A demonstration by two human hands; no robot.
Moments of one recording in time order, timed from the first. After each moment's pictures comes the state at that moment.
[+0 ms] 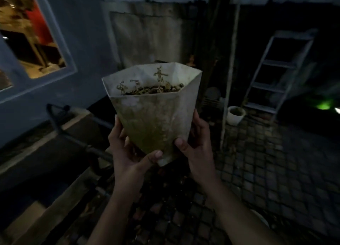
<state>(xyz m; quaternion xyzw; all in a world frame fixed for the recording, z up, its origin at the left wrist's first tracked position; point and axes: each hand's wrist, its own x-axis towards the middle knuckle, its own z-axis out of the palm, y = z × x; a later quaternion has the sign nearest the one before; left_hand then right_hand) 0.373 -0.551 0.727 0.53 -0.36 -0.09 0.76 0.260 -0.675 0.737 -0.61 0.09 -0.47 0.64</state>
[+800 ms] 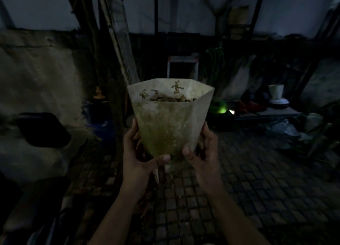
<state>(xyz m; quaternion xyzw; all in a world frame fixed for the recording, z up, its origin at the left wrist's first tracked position) 0.286 -1.002 0.739 0.38 -0.52 -0.28 0.71 0.108 -1.032 0.744 -0.59 0.25 -0.62 0.45</state>
